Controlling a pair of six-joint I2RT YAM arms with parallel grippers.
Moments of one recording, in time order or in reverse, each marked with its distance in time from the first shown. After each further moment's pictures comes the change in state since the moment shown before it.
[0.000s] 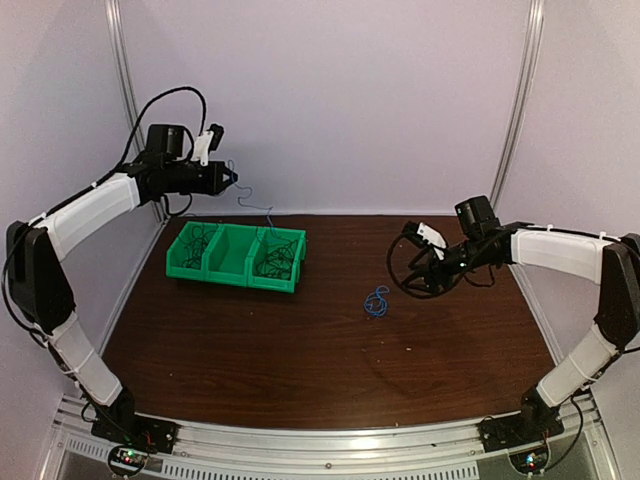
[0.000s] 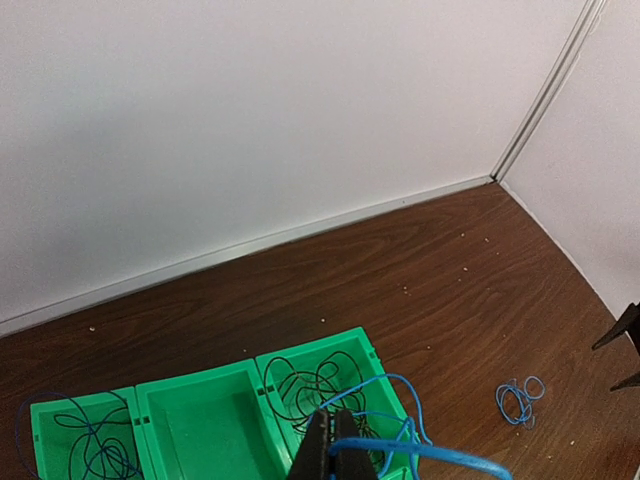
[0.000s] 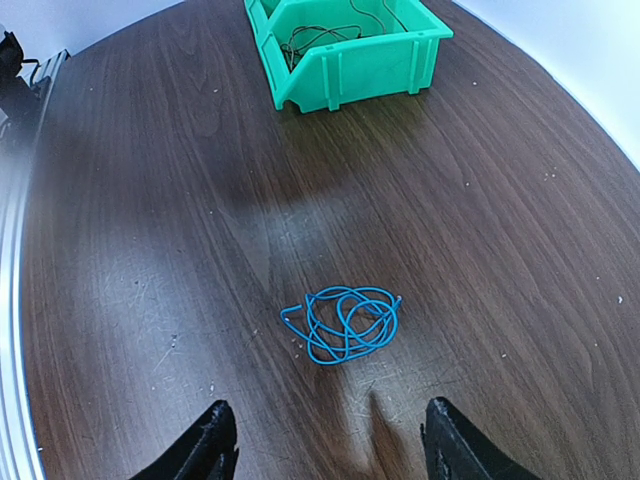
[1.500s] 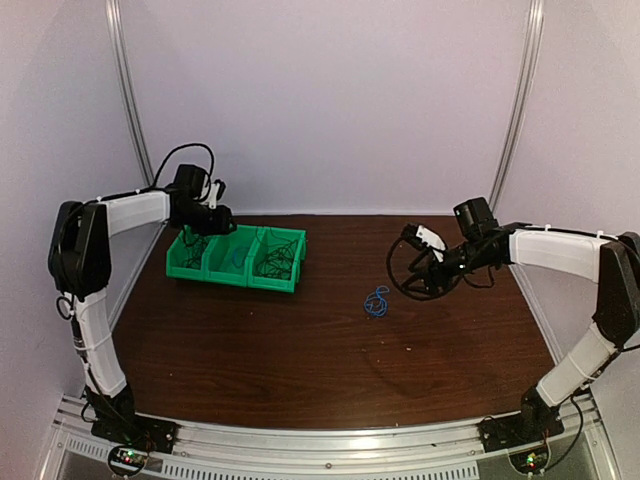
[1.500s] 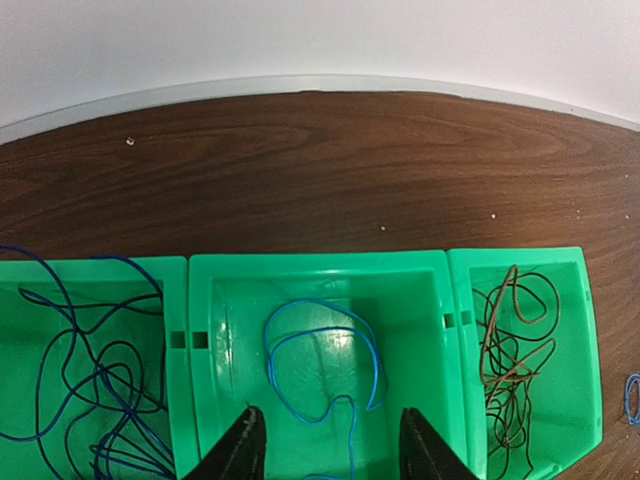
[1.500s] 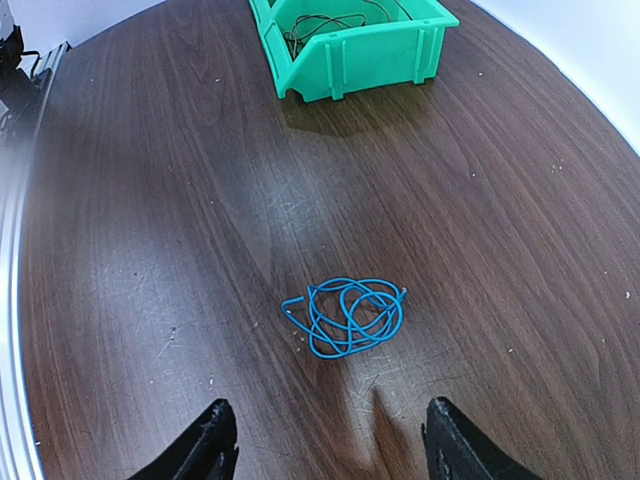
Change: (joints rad) left arm 0.074 0.326 0.015 -0.063 -0.156 -0.063; right arm 0.000 0.013 0.000 -0.011 0.002 -0.014
